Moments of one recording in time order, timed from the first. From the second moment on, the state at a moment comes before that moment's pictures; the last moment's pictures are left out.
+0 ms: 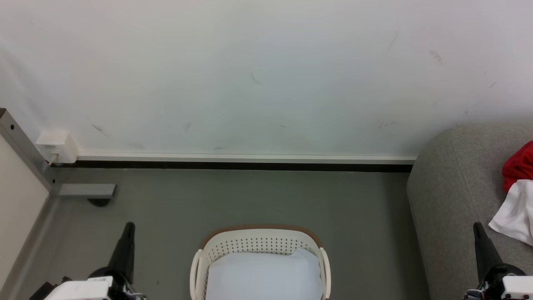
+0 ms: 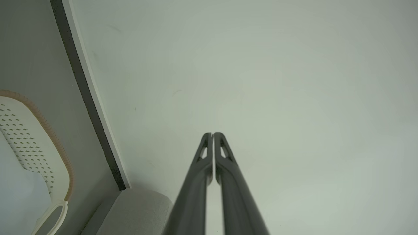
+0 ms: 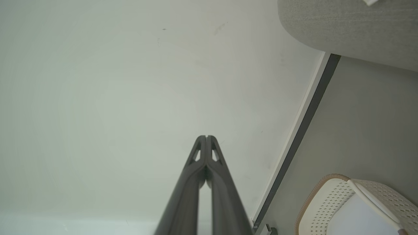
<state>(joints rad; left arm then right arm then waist) -0.11 0.05 0.11 0.25 -1.61 -0.13 0.11 -0.10 -0.05 -0.11 0.25 1.61 0.13 0.11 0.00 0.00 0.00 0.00</state>
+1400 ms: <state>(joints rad) -0.11 0.05 0.11 0.25 -1.61 -0.13 0.11 -0.10 -0.05 -0.11 0.25 1.61 0.13 0.11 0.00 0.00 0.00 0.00</state>
